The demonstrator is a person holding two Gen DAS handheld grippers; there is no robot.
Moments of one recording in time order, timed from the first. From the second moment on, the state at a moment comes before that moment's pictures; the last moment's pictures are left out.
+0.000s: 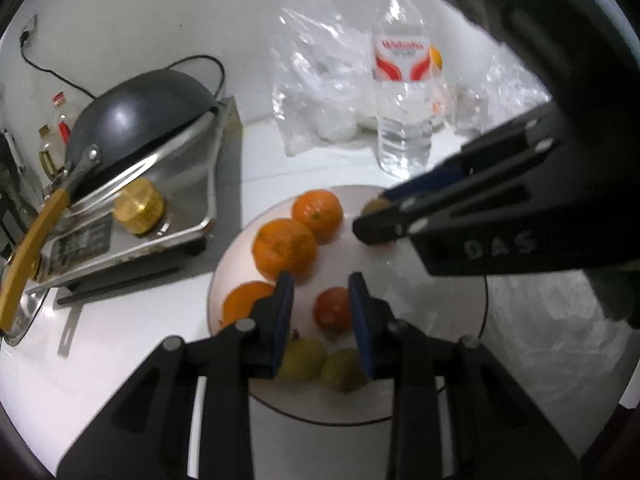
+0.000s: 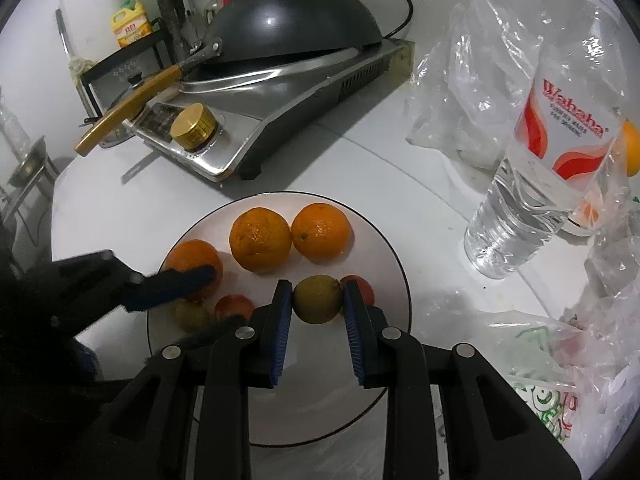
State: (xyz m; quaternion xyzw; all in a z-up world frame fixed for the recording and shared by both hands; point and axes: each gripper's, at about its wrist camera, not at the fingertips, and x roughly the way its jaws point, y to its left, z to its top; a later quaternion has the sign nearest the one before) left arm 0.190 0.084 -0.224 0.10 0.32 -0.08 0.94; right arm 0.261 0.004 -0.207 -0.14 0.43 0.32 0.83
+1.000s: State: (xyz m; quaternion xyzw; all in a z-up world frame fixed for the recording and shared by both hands) left arm 0.156 0.105 -0.199 0.06 0.29 -0.05 0.95; right arm 0.235 0.009 -0.192 -0.14 0.42 0.31 0.84
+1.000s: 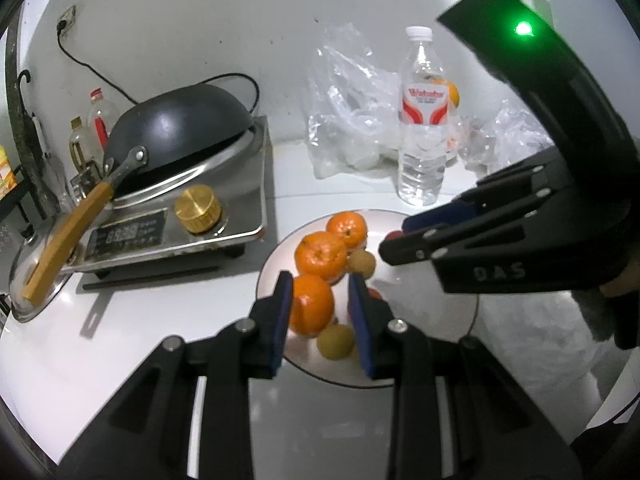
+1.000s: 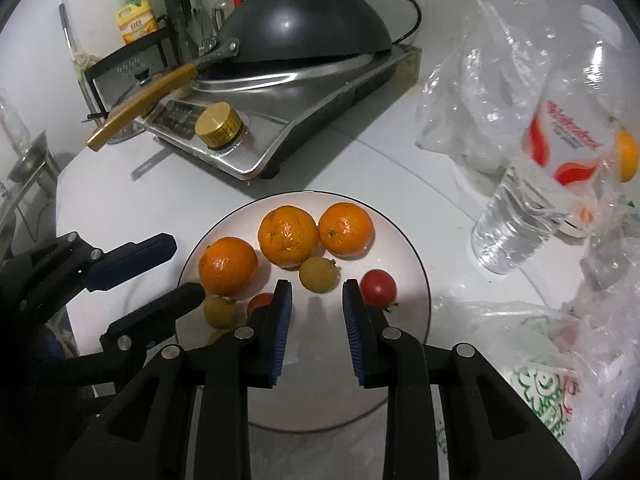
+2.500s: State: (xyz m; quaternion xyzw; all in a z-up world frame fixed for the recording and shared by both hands) left arm 0.140 0.003 -0.180 0.10 0.31 -0.08 0.94; right arm 0.192 -0.148 -0.178 -0.06 0.39 0.25 0.88
